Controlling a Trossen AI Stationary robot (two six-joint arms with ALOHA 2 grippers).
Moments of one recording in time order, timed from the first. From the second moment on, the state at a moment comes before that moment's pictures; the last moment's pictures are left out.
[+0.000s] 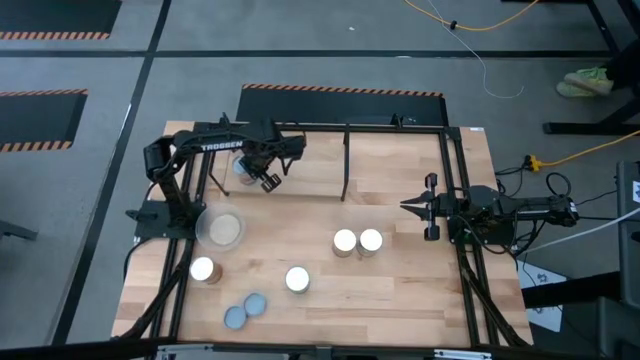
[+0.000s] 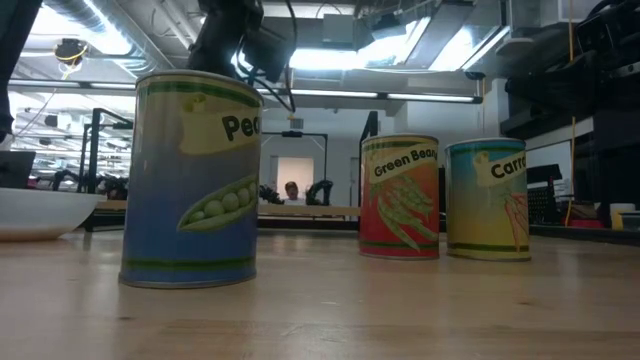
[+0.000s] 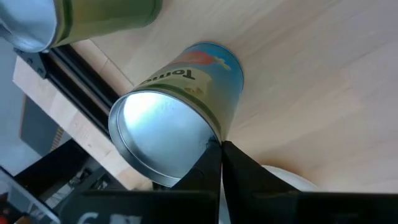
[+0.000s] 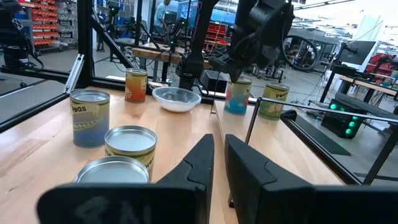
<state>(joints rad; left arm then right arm) 0.37 1.75 1.48 -1.57 -0.23 -0.51 0.07 0.03 0.01 0.04 0.11 -0.17</state>
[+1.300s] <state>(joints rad) 0.35 1.74 1.55 -1.57 -0.24 -0.52 0.07 0.03 0.01 0.04 0.11 -0.17</state>
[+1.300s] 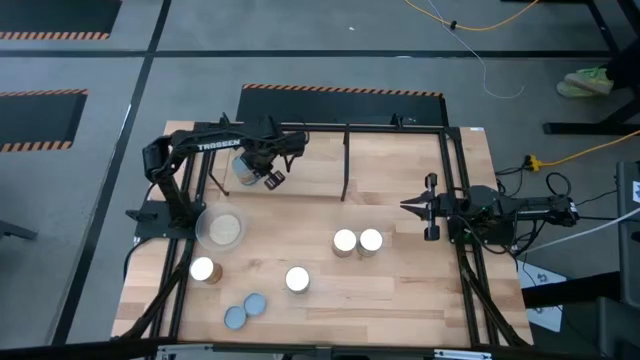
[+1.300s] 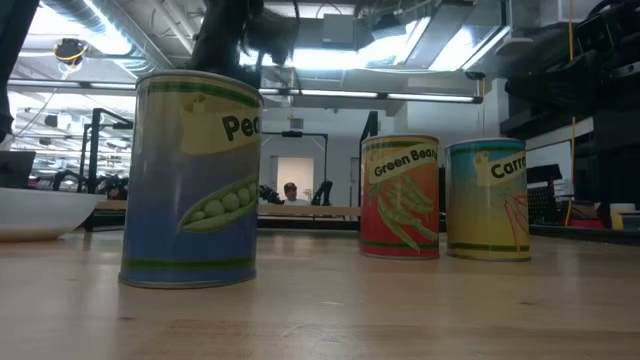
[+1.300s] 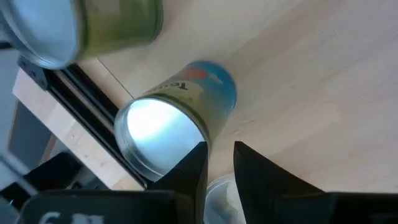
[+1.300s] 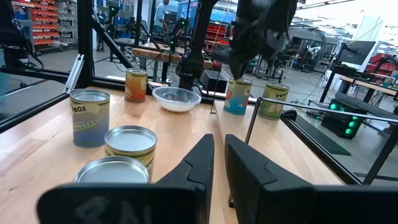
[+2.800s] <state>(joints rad) -0.80 1.62 1.53 -1.51 -0.04 -1.97 0.07 0.03 0.01 0.04 0.11 -0.17</state>
